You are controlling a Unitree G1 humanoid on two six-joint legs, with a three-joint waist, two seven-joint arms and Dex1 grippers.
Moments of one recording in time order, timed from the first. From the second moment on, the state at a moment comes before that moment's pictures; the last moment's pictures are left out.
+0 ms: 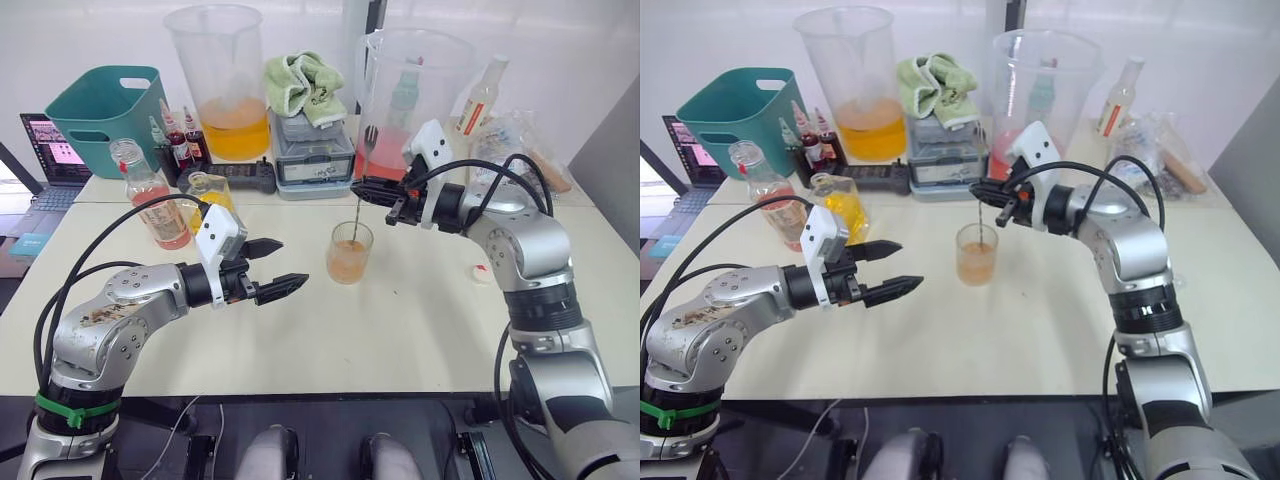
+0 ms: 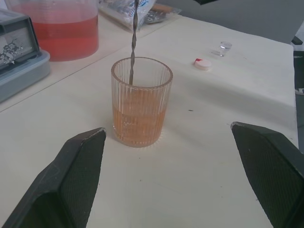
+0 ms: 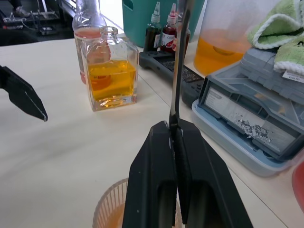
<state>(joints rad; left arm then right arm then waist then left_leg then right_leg) -0.38 0.68 0.08 -0.43 -0.69 0.80 -0.74 -0.89 -0.55 0.09 0.06 0.35 0.61 0.87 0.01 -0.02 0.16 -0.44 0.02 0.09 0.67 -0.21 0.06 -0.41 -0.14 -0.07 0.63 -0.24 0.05</state>
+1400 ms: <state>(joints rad) -0.39 0.67 0.06 -0.41 -0.67 0.78 -0.77 -0.88 -0.54 0.03 -0.15 0.57 0.87 0.91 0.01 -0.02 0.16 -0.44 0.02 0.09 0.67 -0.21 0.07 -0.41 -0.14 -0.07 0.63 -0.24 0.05</state>
